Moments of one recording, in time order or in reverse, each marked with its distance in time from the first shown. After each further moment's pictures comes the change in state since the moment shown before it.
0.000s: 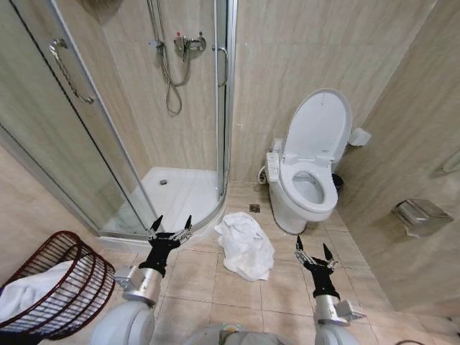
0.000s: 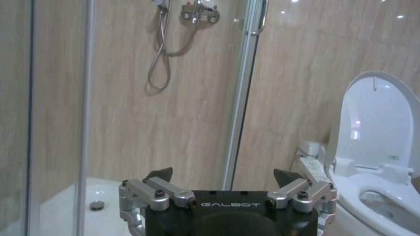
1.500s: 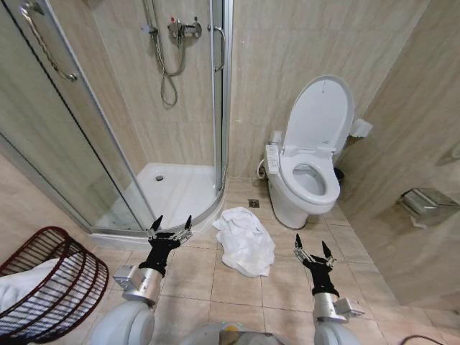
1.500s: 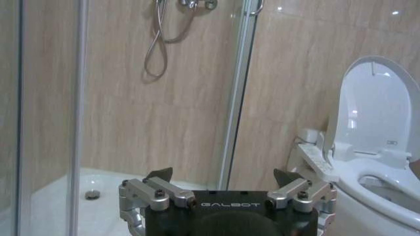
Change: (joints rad) left arm 0.000 0.000 0.000 0.000 0.000 0.000 0.000; right arm 0.015 0.000 -0.003 -0.006 -0.015 0.002 -0.016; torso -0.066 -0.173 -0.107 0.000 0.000
